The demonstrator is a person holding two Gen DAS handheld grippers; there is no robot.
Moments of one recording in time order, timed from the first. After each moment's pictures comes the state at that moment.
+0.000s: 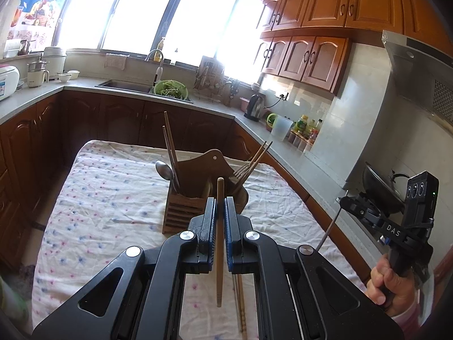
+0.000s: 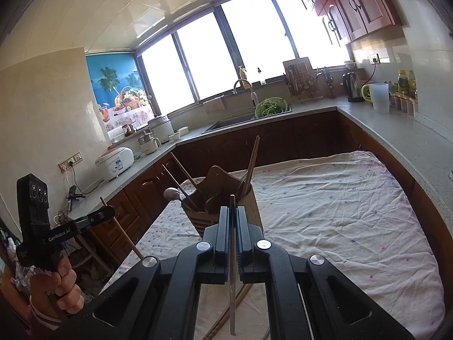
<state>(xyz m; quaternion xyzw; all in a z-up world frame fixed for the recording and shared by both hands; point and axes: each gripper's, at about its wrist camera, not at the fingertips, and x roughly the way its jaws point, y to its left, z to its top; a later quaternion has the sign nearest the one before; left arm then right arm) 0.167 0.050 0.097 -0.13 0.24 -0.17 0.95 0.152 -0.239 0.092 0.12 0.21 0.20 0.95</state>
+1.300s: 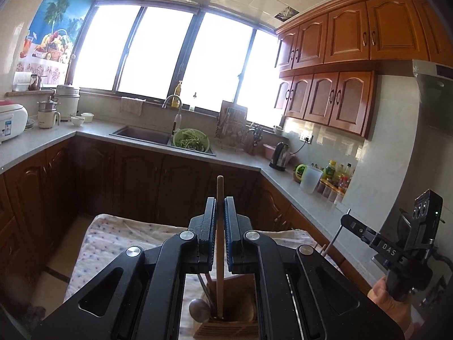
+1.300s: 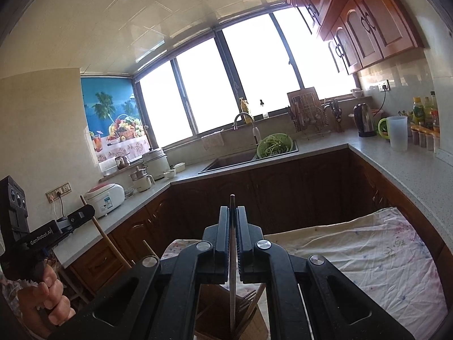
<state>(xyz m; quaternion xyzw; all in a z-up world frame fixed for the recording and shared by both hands) 0.301 0.076 0.148 -0.12 0.14 -0.11 0.98 0.306 -0.203 0.137 0.13 0.13 0.19 0.96</state>
